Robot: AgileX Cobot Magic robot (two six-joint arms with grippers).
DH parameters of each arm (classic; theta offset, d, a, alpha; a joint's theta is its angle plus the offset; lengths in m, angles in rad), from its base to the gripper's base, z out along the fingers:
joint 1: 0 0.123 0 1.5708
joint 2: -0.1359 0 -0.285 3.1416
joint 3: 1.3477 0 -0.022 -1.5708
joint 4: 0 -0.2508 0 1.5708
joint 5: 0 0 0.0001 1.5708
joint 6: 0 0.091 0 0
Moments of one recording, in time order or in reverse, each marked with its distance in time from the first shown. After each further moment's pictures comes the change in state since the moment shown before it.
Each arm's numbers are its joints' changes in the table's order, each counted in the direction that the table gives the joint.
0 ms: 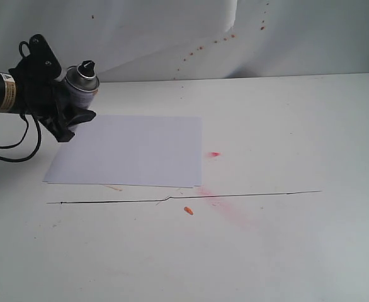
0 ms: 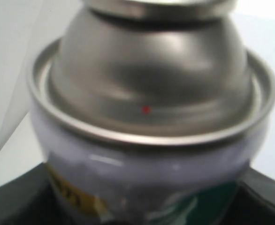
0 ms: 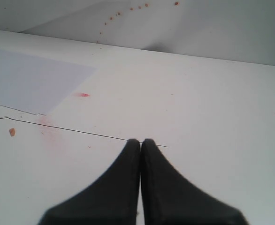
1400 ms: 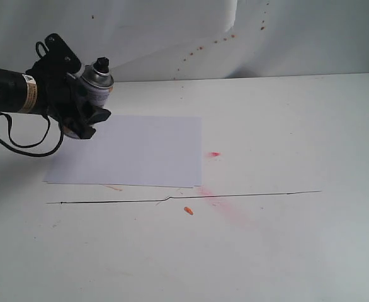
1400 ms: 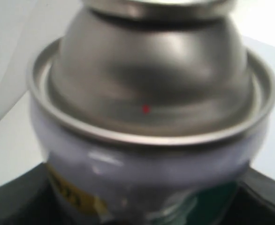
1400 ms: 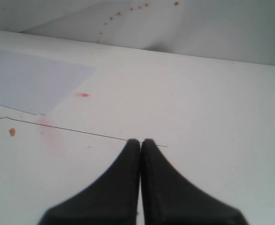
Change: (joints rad) left arm -0.098 0.000 0.000 0.000 0.113 -0.173; right arm 0.000 0.000 0.000 0.000 0.000 0.000
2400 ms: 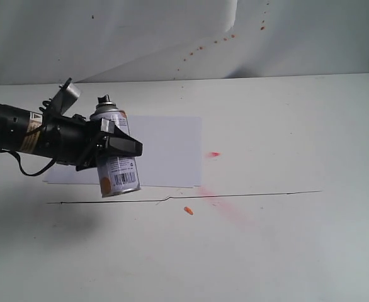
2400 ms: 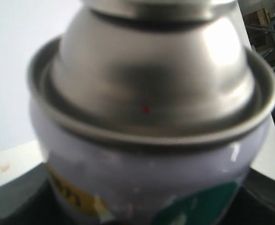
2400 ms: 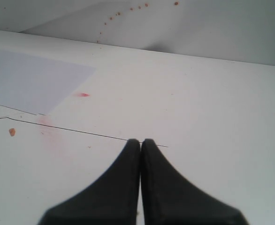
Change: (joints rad) left arm -0.002 0.000 0.149 -0.006 -0.449 -0.983; right arm 0.000 0.000 0.000 0.000 0.000 0.000
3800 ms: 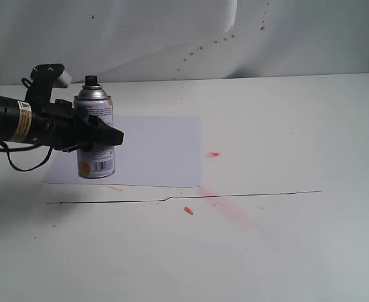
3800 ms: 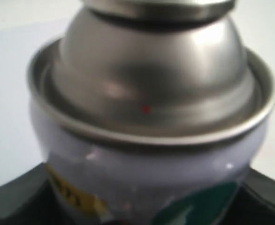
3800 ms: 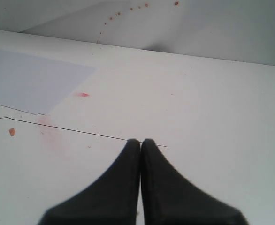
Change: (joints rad) left arm 0.000 0.083 0.022 0.012 0.245 0.319; right arm 0.000 0.000 0.000 0.002 0.000 0.000
